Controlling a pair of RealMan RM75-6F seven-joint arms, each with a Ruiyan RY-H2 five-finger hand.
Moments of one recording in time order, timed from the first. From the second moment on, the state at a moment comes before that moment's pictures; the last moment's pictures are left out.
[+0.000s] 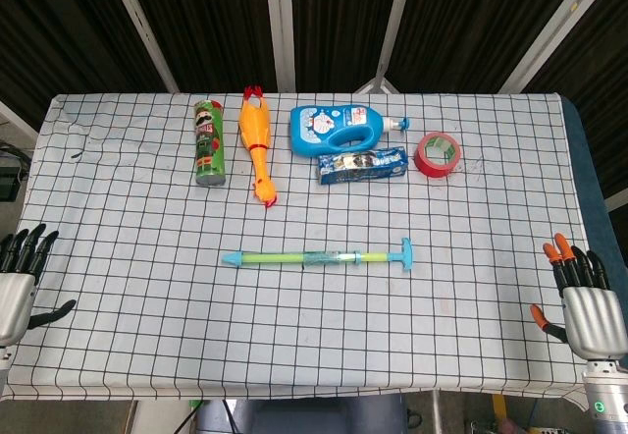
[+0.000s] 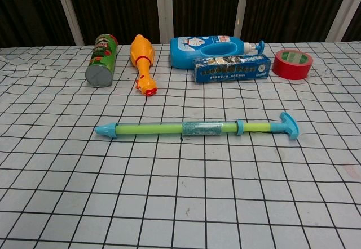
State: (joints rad) left arm -0.10 -1.14 -0.05 -1.61 1.50 1.50 0.19; right arm 0.07 -1.13 0.06 -1.61 -1.48 1.48 -0.12
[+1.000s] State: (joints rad) left arm -0.11 -1.15 -0.04 -1.61 1.51 1.49 0.19; right arm 0.07 -1.14 0.06 -1.60 -1.51 1.51 -0.10
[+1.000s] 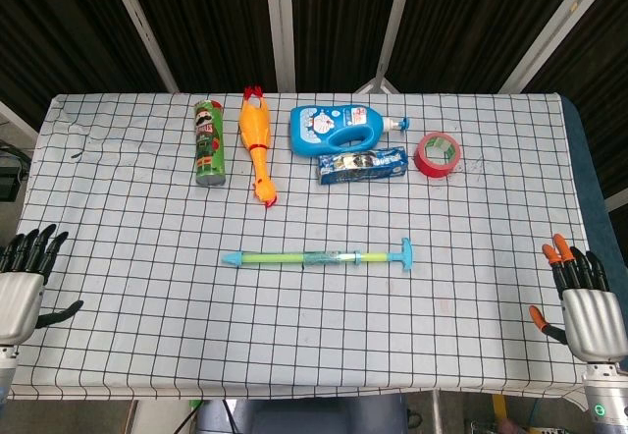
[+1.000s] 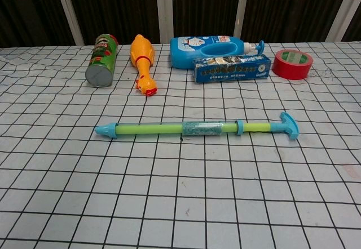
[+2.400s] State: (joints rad) left arm -0.11 -1.13 -0.04 -1.62 1.50 1.48 0.13; right arm 0.44 -1.55 0.19 -1.64 -1.22 1.15 -0.58
